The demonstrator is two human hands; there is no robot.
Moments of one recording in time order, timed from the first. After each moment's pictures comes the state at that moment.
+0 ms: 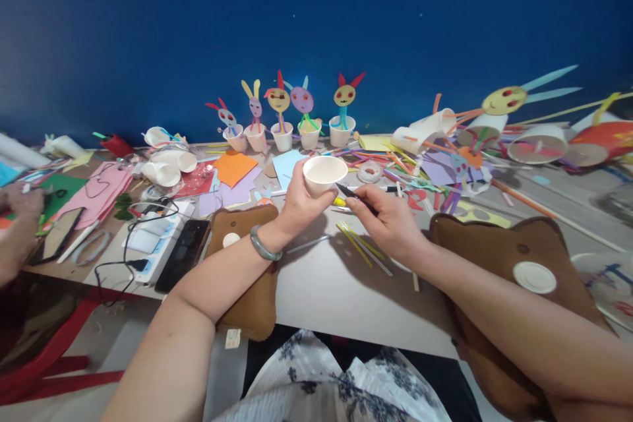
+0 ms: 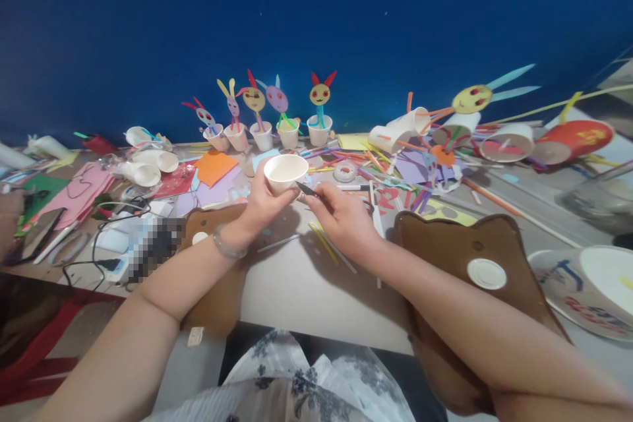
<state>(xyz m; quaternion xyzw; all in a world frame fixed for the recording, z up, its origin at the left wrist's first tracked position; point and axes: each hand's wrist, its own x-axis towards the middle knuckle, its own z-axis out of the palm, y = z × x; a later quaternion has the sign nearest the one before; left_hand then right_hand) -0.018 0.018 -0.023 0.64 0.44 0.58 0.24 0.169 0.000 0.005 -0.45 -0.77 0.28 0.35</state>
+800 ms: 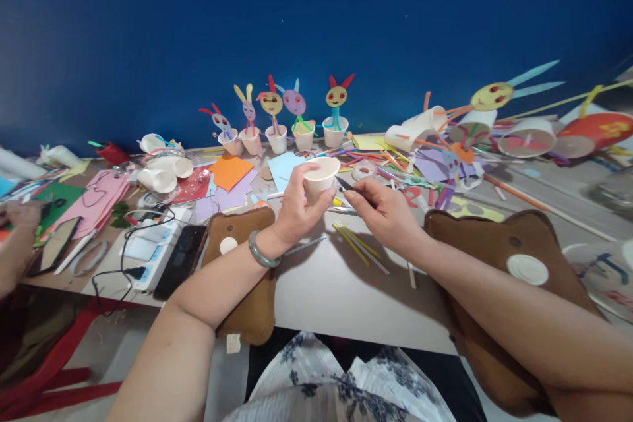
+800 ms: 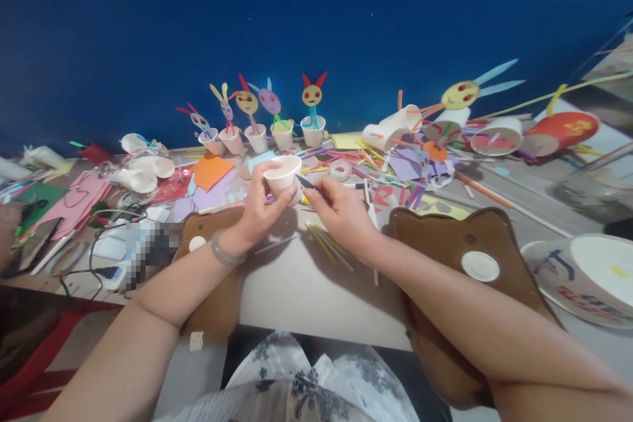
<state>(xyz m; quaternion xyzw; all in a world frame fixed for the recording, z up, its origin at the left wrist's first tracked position) -0.014 0.002 -0.013 0.71 0.42 0.55 0.12 0.170 0.006 0.012 -0.44 -0.74 0.31 0.40</state>
